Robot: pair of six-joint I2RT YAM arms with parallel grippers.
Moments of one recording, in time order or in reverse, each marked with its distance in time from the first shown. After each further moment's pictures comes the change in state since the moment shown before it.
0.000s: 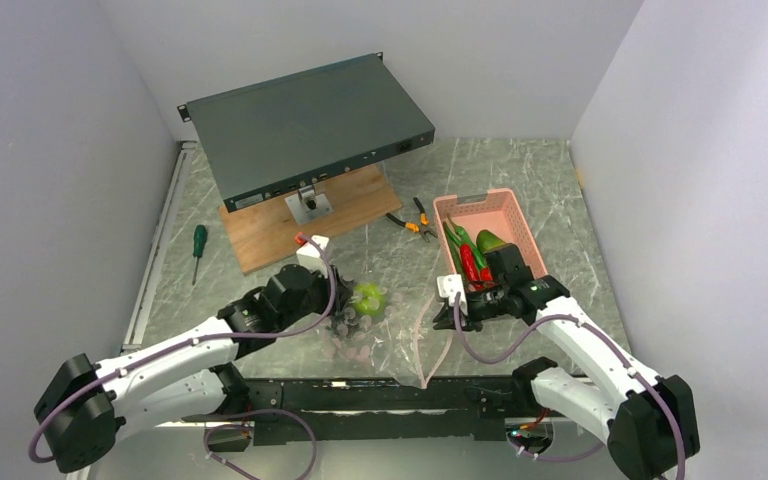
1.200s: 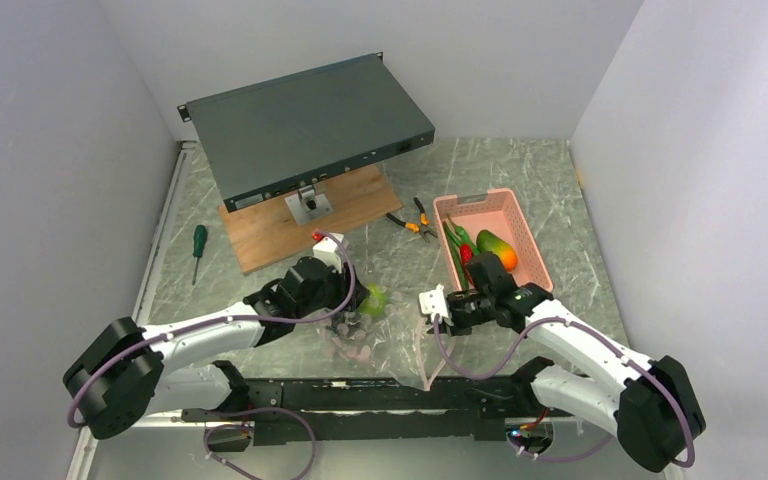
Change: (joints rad) left arm 0.042 0.256 0.010 0.229 0.119 -0.020; right arm 0.167 0.039 -0.073 0.192 0.197 0.024
